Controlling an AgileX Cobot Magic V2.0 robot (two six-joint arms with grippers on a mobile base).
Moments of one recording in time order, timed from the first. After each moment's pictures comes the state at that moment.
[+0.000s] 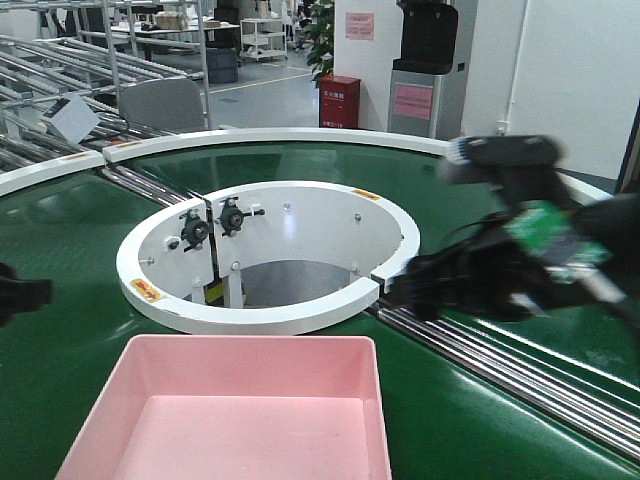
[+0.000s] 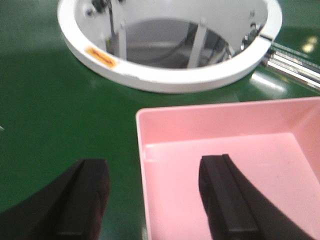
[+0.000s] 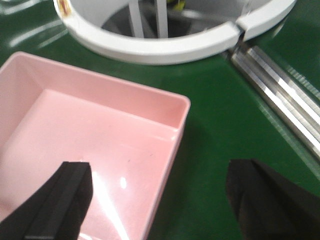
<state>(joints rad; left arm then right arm) -0.09 1.23 -1.17 -0.21 0.66 0.12 0.44 1.47 -1.45 -0.08 0.80 0.20</state>
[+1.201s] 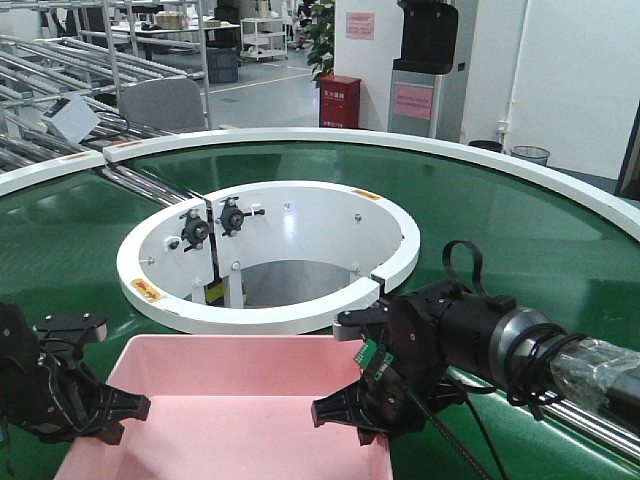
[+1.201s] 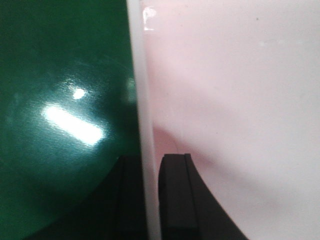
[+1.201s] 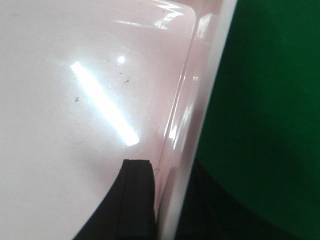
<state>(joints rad) -0.12 1.80 -1.23 -0.26 0.70 0.15 0.46 1.99 -1.55 -0.07 0.86 0.29</state>
